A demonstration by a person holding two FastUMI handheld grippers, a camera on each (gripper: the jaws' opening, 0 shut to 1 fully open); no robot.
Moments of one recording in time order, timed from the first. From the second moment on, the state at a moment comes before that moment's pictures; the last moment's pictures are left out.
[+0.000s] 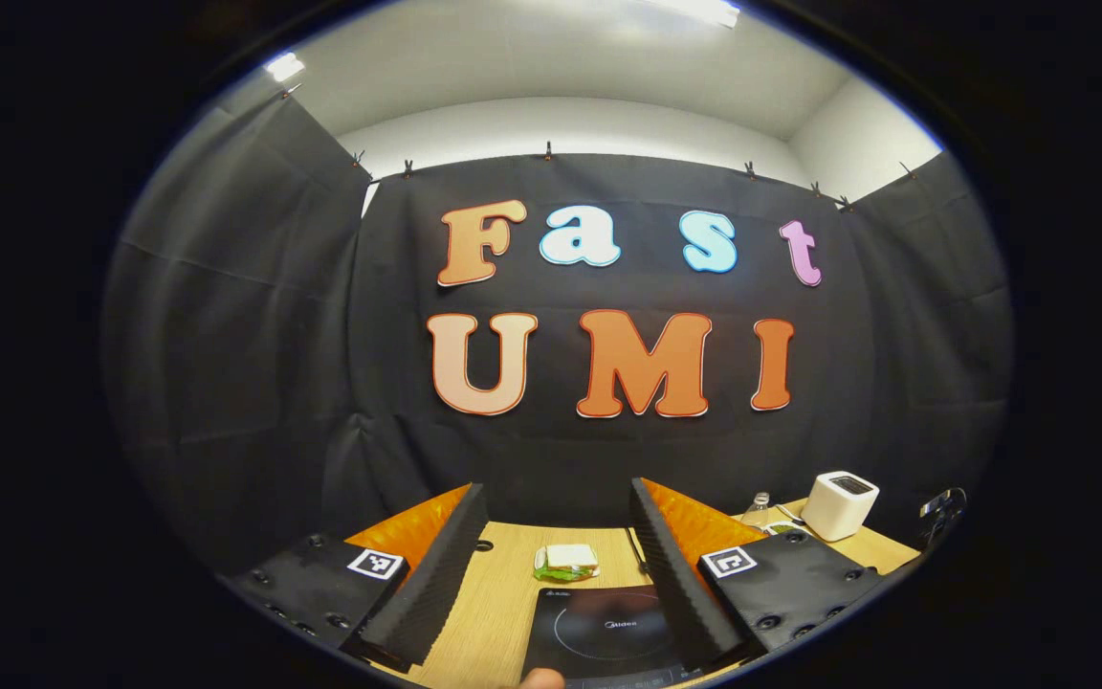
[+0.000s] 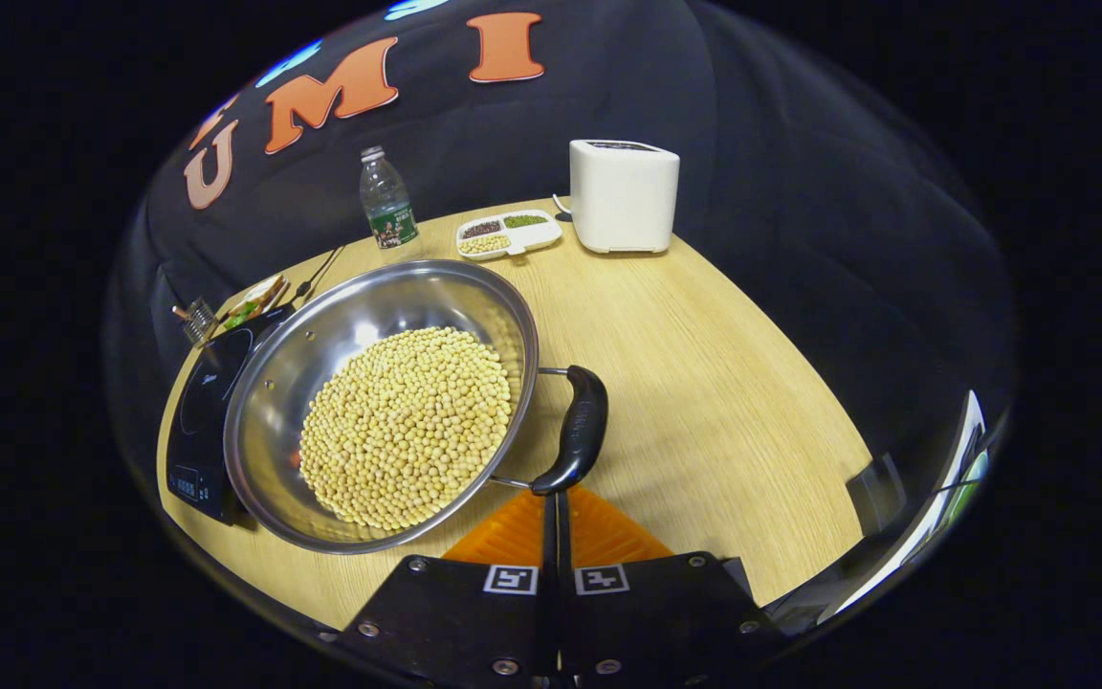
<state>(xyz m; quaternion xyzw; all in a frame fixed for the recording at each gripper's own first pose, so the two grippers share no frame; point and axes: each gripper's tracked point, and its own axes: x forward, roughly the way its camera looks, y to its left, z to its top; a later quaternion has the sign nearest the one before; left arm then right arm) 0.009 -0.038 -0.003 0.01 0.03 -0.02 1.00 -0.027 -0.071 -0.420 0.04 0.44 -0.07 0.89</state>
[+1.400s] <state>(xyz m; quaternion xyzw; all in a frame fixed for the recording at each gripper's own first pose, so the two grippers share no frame) 0.042 -0.058 -0.033 0.00 0.06 -0.03 1.00 0.034 -0.090 -0.431 0.09 0.45 -0.09 0.88</state>
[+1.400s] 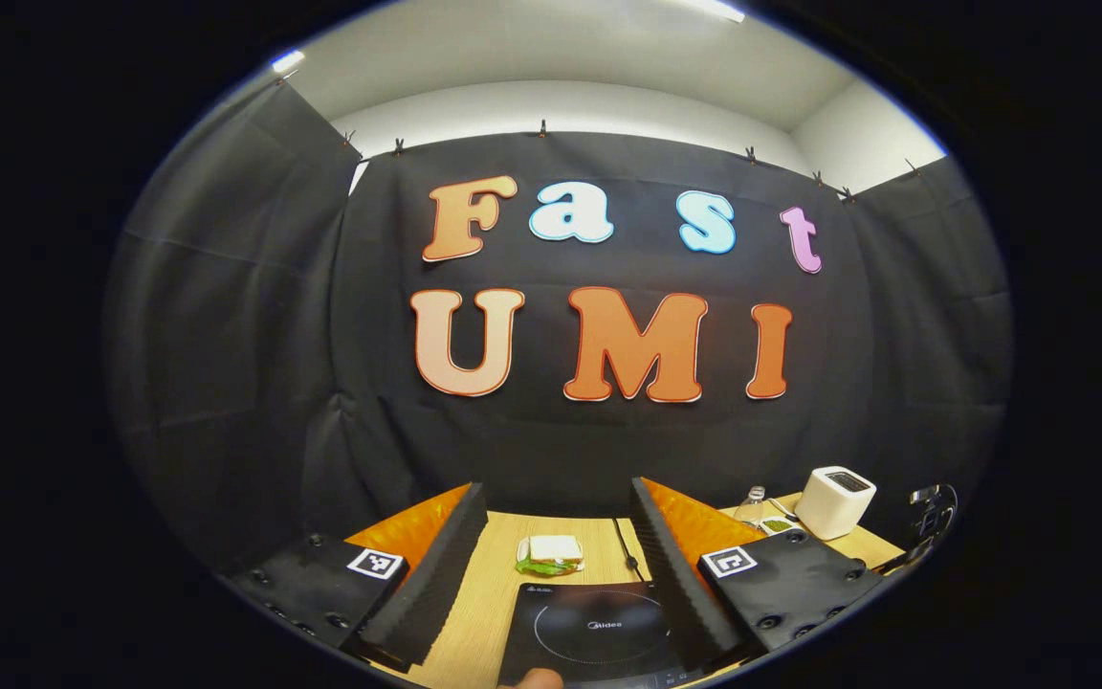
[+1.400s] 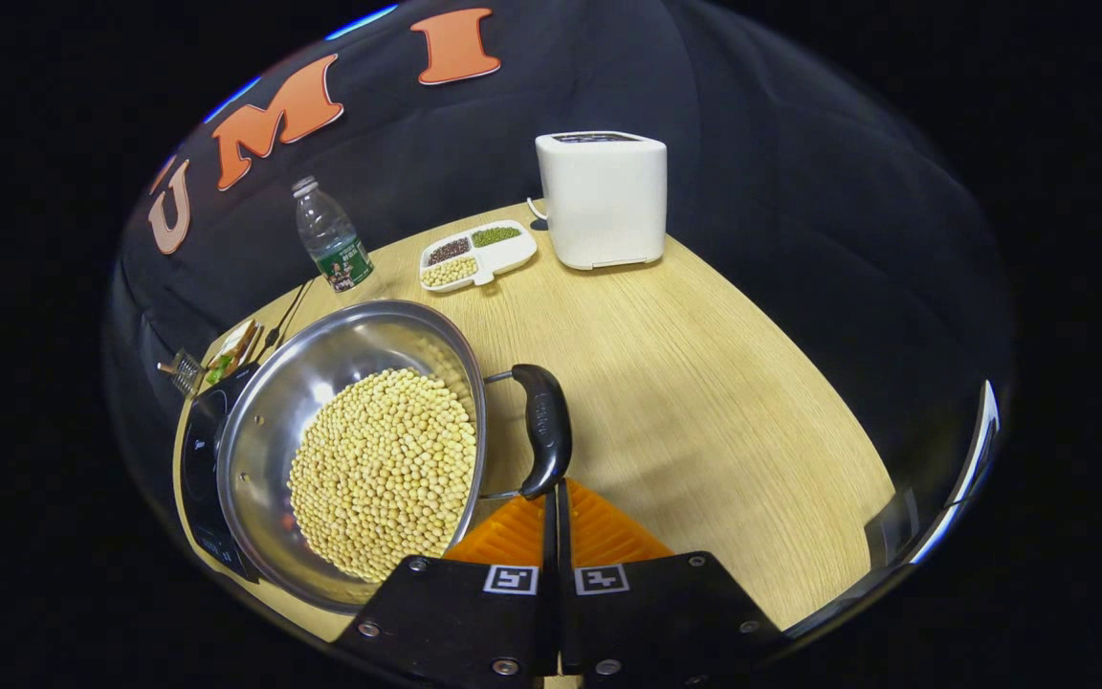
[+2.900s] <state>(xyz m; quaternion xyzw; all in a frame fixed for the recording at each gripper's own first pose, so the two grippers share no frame) 0.045 -0.213 -0.248 -0.05 0.16 -0.07 0.98 0.072 -0.113 -0.394 0.09 0.35 -0.10 0.93</state>
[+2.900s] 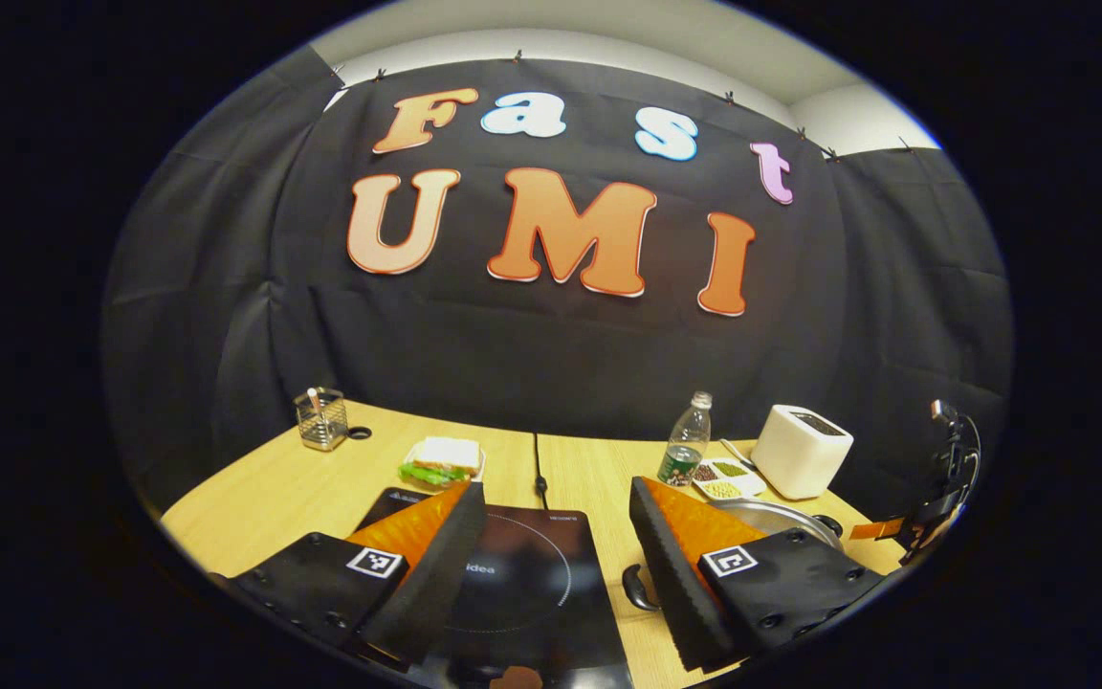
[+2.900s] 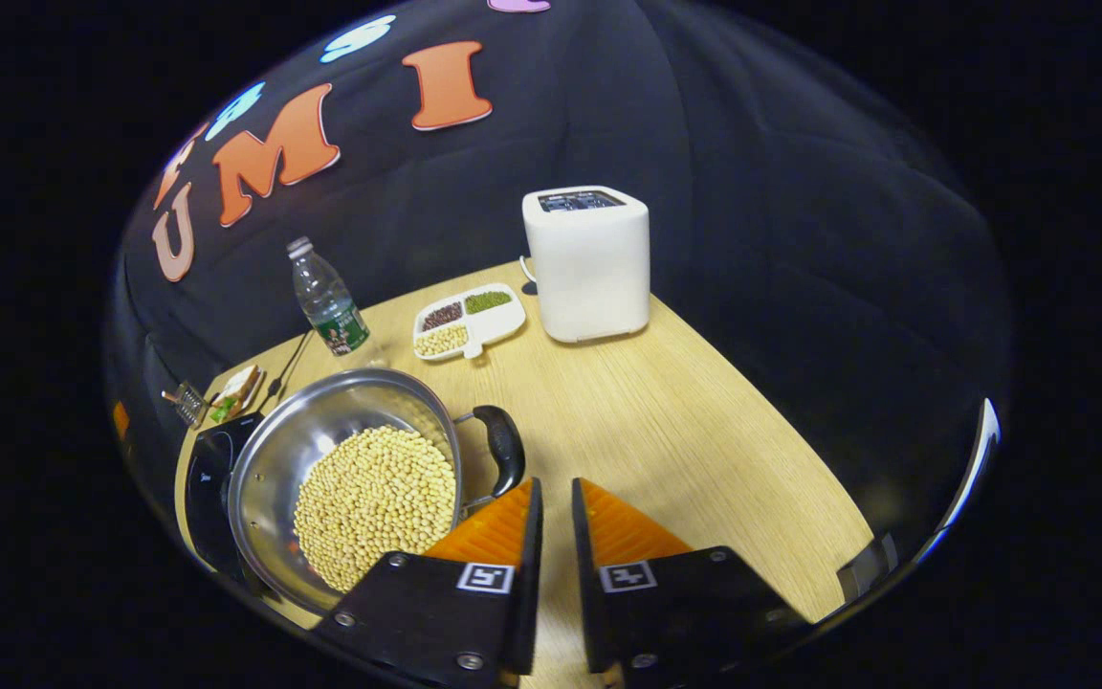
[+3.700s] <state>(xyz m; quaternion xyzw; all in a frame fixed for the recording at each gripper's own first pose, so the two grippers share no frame) 0.038 -0.309 -0.375 -0.03 0.30 -0.13 0.94 0.116 -0.082 -0.398 0.06 0.29 -0.04 0.95</state>
